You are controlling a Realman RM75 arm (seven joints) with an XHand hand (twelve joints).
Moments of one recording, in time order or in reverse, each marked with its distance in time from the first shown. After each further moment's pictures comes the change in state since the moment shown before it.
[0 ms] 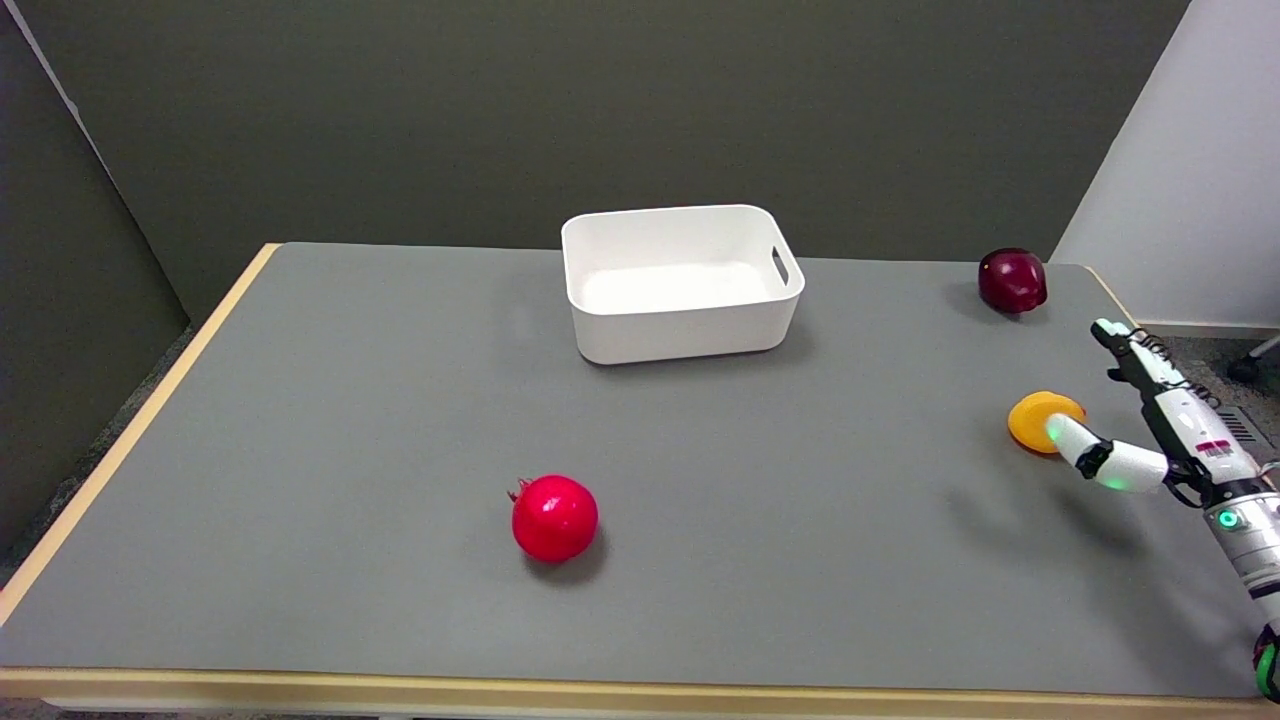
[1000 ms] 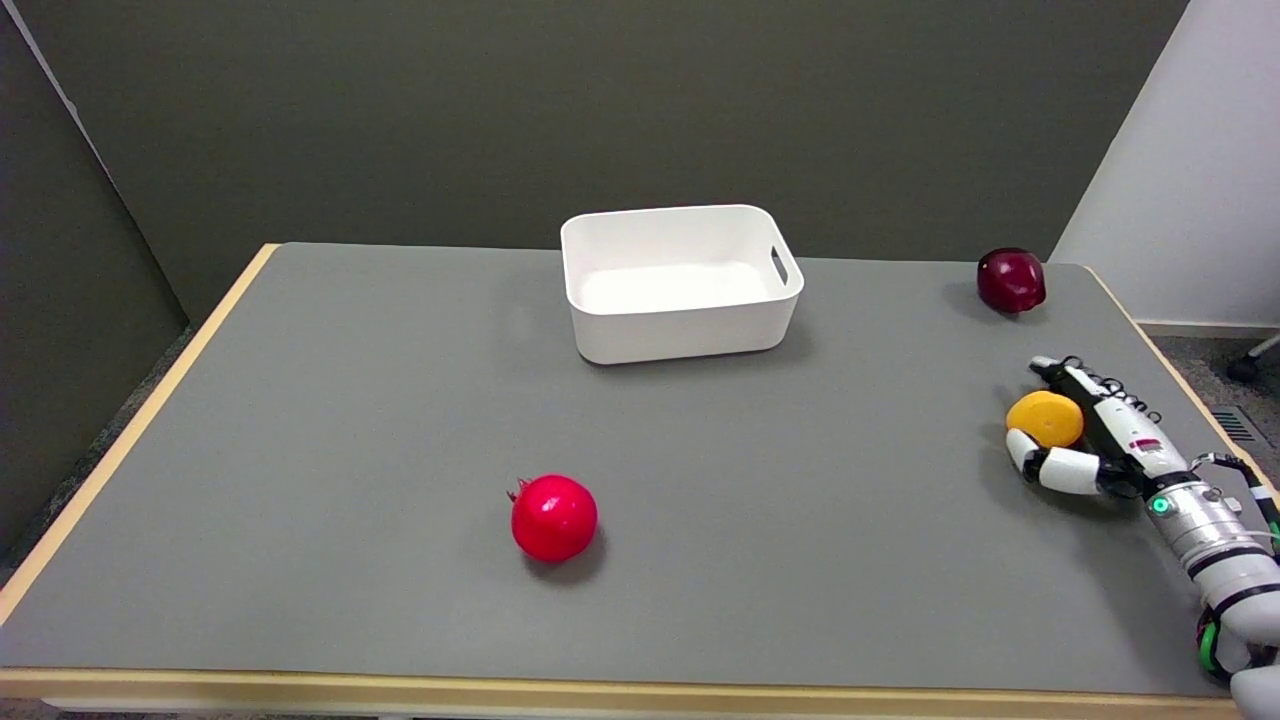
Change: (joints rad) arm 0.082 -0.026 -0.017 0.033 -0.091 -0.267 -0.049
